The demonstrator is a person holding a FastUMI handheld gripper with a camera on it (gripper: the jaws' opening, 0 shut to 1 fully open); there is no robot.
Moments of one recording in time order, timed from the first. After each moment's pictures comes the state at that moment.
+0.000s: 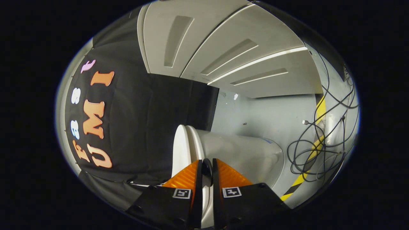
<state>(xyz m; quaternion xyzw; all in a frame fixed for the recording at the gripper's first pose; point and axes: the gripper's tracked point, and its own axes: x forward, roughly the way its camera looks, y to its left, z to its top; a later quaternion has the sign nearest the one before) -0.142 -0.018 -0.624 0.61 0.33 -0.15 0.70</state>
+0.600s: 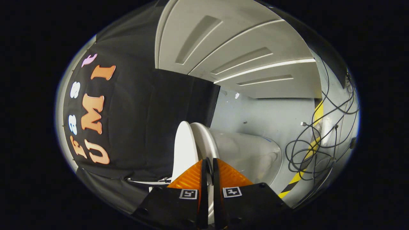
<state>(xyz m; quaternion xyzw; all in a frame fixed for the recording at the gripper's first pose) -0.130 -0.013 -0.593 0.58 0.35 -0.15 0.72</state>
